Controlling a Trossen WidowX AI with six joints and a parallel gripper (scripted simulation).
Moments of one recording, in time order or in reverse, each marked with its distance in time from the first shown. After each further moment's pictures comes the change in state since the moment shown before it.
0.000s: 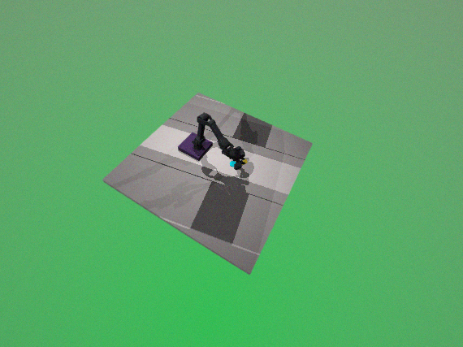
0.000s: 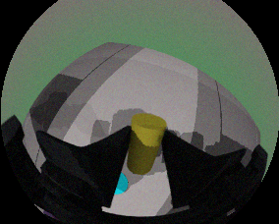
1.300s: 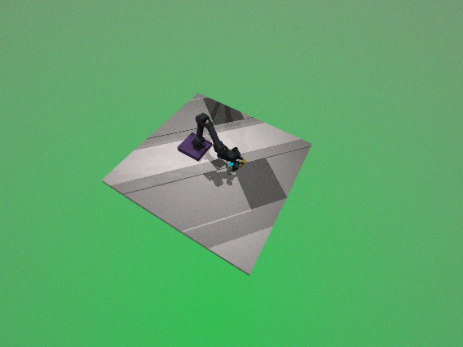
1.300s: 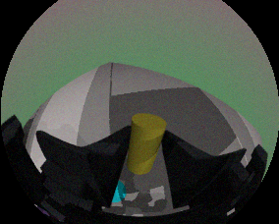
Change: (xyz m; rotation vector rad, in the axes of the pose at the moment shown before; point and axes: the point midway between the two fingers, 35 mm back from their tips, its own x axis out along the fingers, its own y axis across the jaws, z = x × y) arm -0.013 -0.003 -0.002 -0.002 -0.228 0.039
